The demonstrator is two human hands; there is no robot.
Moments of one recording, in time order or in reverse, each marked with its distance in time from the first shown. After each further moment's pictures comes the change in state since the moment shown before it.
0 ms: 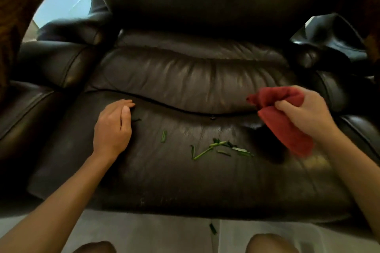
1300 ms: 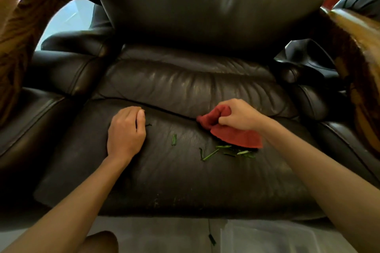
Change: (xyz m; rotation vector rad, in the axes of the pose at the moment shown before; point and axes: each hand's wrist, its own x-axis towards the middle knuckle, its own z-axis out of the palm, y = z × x) left_hand 0.001 0.007 -0.006 -0.051 0.033 0.052; right_hand 0.018 -0.058 0.079 -0.341 -0.478 -0.209
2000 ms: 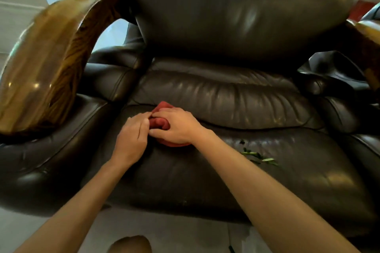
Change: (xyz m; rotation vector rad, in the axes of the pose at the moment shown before) left_hand -0.001 -0.042 -0.043 -0.194 -0.101 -0.097; right_hand 0.043 -0.158 0.088 -0.097 -0.016 -0.360
